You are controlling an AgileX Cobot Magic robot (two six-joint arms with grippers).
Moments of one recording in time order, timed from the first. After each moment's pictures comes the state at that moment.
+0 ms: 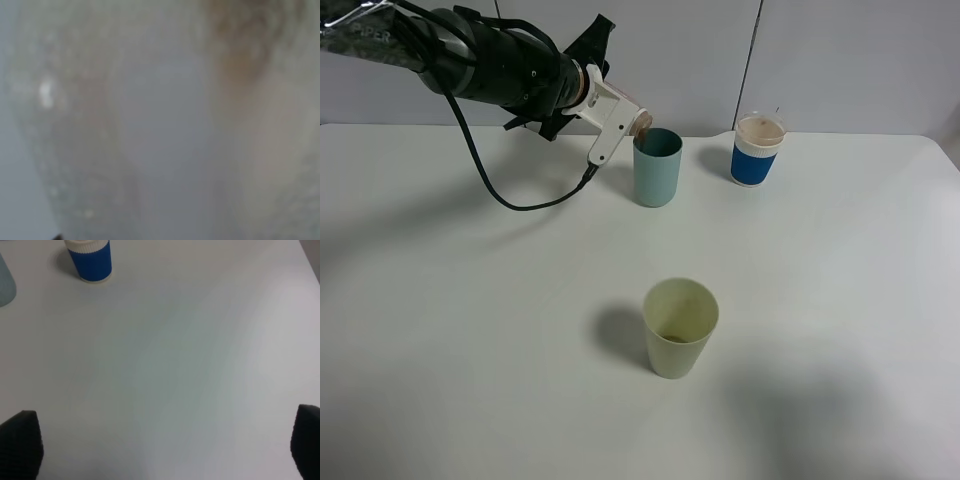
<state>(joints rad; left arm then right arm) -0.54 2.15 -1.47 1.74 0.32 0.11 -0.01 0.00 -0.50 0.01 1.07 -0.02</state>
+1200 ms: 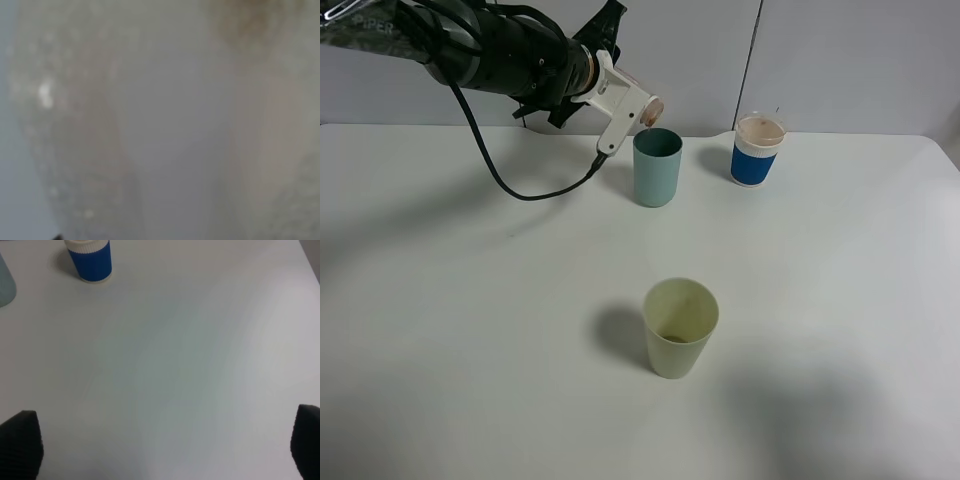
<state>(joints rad) -0.56 2.15 -1.52 1.74 0.32 0.15 -0.01 0.00 -0.50 0.01 1.07 -0.02</state>
